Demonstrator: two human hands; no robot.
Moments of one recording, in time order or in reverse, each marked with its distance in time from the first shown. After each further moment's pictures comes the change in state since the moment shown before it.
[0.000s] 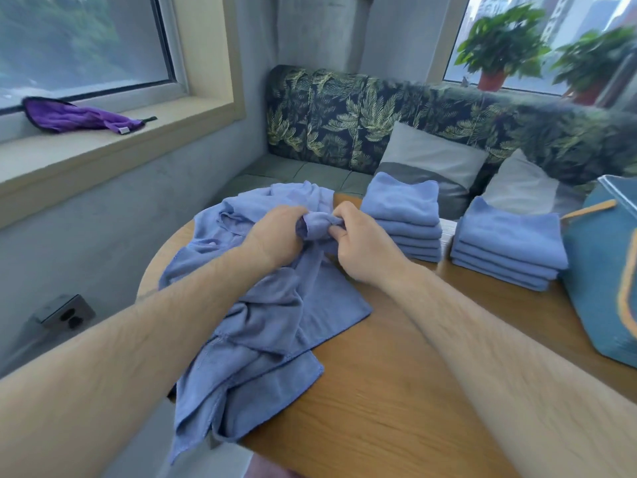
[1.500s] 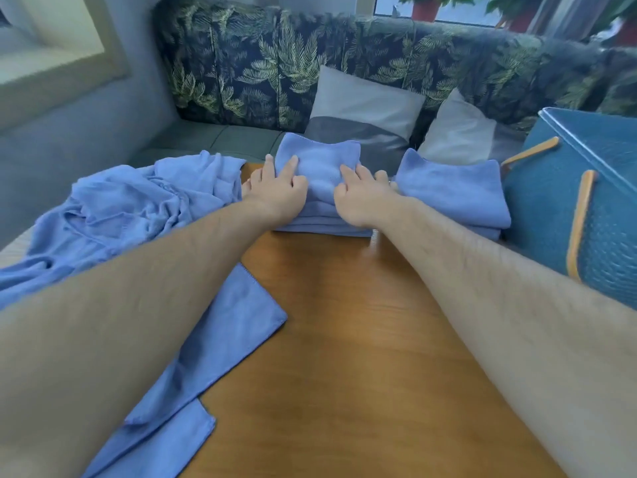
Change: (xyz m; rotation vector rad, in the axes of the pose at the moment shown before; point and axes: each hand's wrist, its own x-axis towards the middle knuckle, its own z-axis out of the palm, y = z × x) left_hand 0.135 0.099 0.119 -0.075 -0.133 -0.216; right_hand 0.041 0.161 -0.063 -0.553 -0.193 0.494
